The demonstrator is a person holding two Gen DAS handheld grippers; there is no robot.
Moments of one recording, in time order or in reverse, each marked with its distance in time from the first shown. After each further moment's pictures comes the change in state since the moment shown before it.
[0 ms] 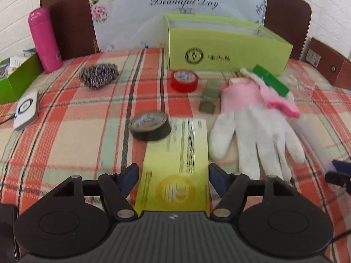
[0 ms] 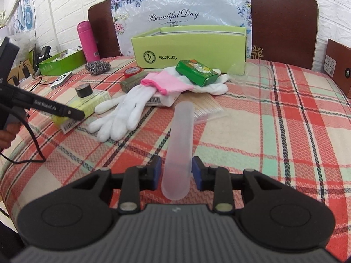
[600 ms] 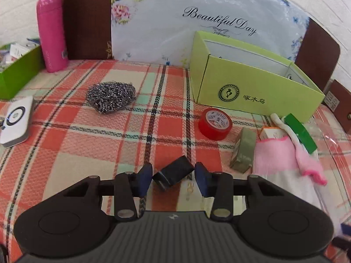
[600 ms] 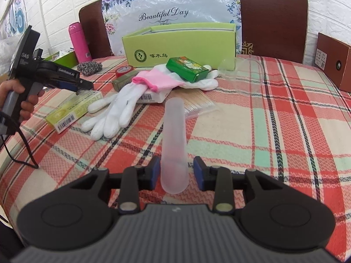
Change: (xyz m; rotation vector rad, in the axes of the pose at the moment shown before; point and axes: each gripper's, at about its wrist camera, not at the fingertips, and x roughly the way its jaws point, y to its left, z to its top) left arm 0.049 0.043 0.053 -0.160 -0.026 -0.016; right arm -0.001 -0.001 -0.003 0.033 0.008 -0.029
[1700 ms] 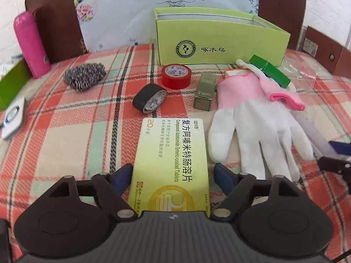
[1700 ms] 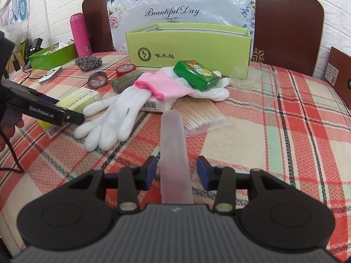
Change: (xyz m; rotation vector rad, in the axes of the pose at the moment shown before) left arm -0.028 -0.039 -0.060 0.200 0.062 -0.011; right arm 0.033 0.015 0.020 -0.091 0.011 -0.019
